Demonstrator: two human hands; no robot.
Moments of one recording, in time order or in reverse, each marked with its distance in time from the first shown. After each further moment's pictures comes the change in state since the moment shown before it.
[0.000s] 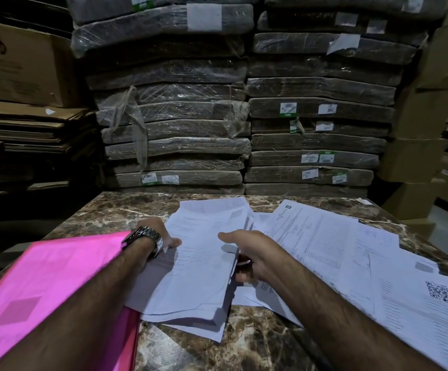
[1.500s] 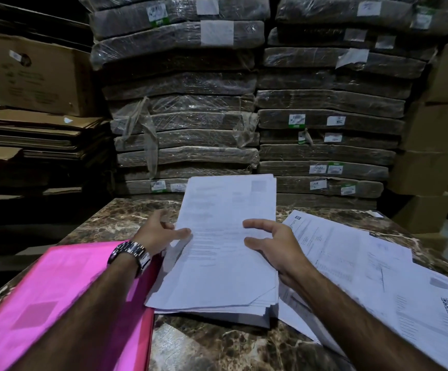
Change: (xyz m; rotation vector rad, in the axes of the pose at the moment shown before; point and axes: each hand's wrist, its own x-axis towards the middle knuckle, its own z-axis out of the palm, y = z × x) left_hand -0.005 -0.031 -0.005 -0.986 -0.023 0.093; right_hand 0.012 0.001 -0.026 -0.053 0.059 -0.590
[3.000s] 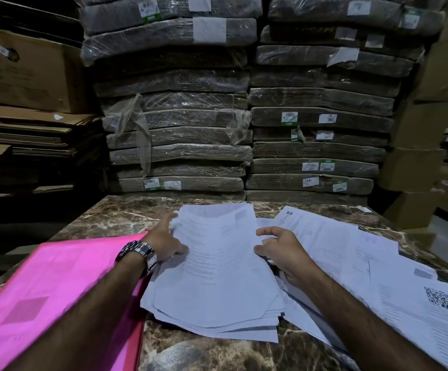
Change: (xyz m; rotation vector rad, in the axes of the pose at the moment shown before) left_hand -0.030 0.017 0.023 0.245 -0.157 -0.040; right_hand 0.006 0.022 -0.028 -0.134 0.060 0.192
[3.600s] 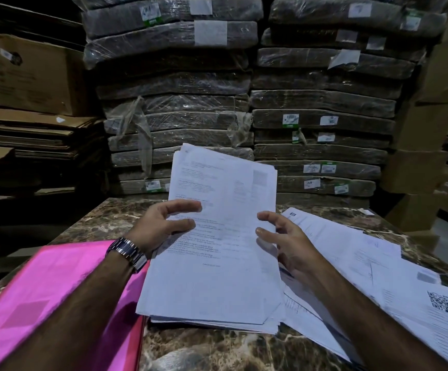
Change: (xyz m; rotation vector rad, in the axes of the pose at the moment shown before) left_hand 0.000 0.009 -0.015 -0.733 -0.147 0.355; right_hand -0.014 -0.016 -0.010 0.452 -0.193 -0.167
